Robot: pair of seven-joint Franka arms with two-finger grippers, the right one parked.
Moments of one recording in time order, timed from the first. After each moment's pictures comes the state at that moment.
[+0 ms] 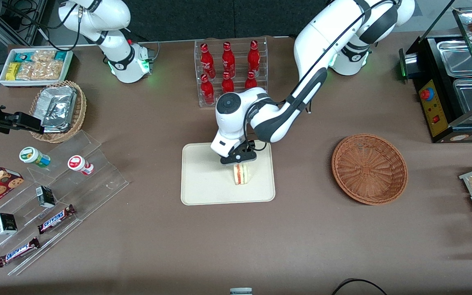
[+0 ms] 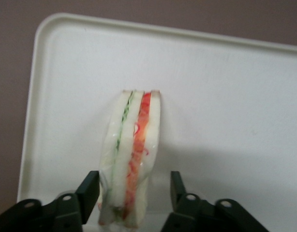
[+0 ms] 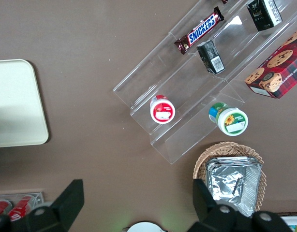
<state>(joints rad) -0.55 0.74 -0.37 -1.46 0.43 2.19 -1.26</state>
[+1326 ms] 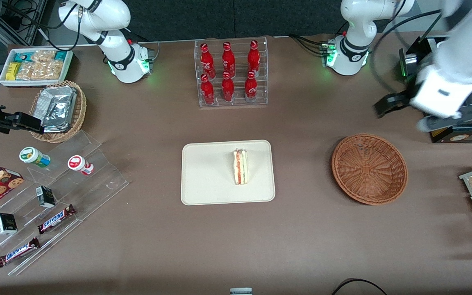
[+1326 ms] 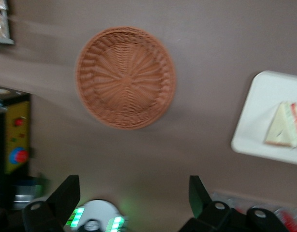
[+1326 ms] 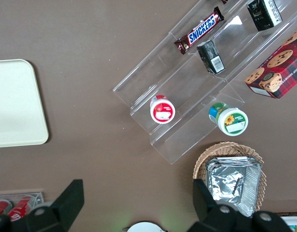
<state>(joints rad) 0.09 0.05 -0.27 -1.43 0.03 1.33 -0.36</state>
